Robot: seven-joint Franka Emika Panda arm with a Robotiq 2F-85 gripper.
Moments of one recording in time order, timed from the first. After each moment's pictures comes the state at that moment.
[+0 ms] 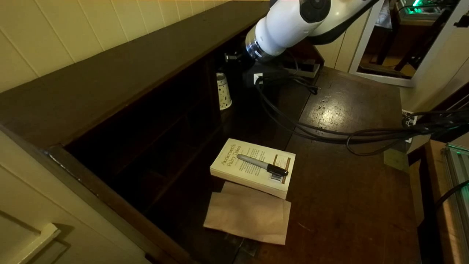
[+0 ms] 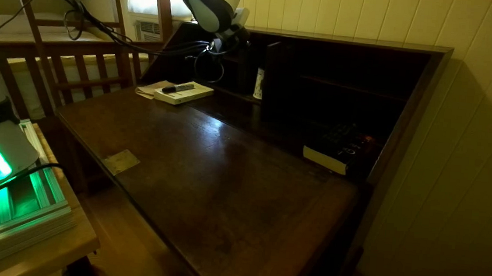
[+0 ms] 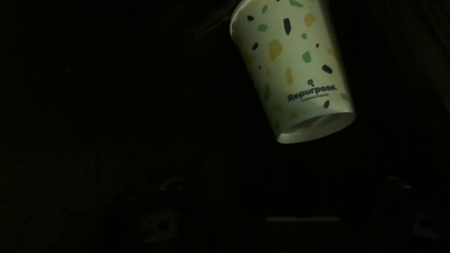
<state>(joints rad) 0.00 0.47 -0.22 -1.83 -1.99 3.03 2.46</state>
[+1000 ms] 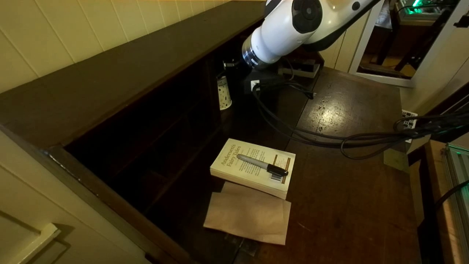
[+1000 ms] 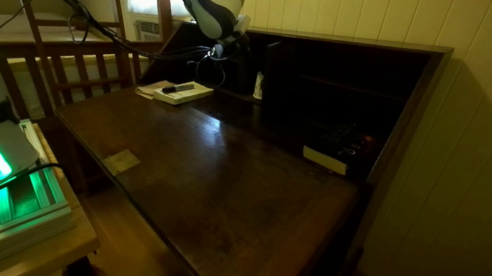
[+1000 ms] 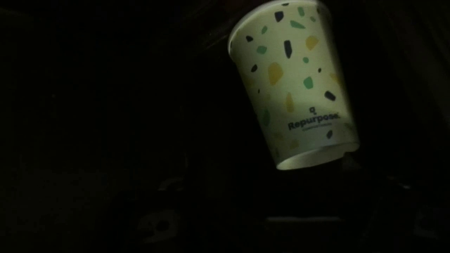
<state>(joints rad) 0.00 0.52 -0.21 -1.79 -1.99 3.04 2.46</state>
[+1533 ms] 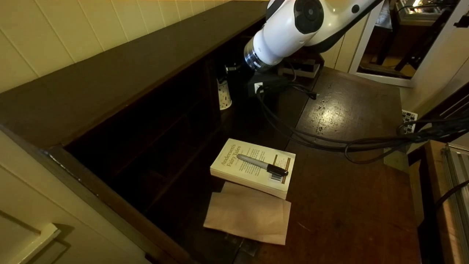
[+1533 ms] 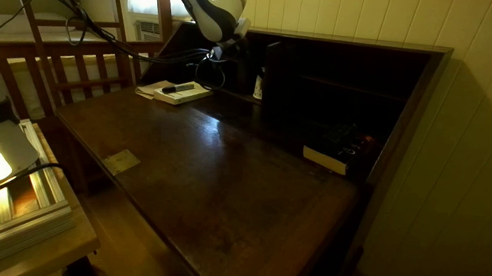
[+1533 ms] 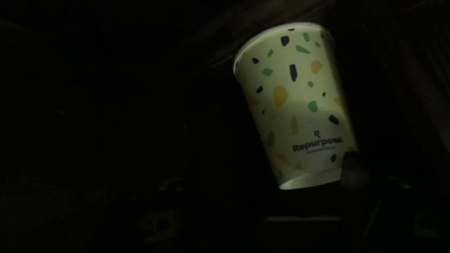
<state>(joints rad) -0.01 0.54 -0.22 -1.79 -1.99 3.08 2.42</state>
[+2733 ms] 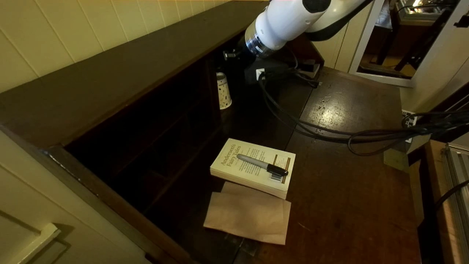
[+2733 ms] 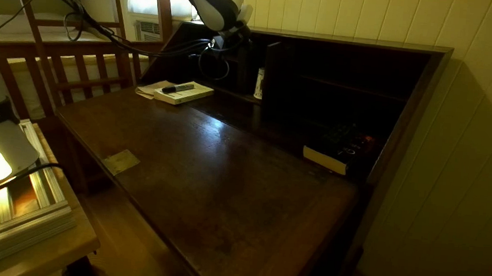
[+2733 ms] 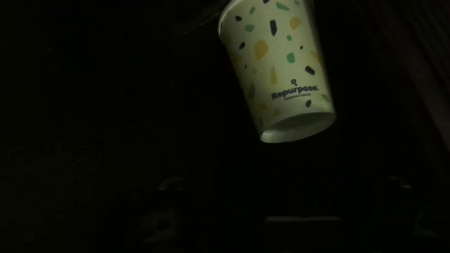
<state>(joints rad) -0.01 0.48 -0.23 -1.79 -1.98 3.12 2.37</state>
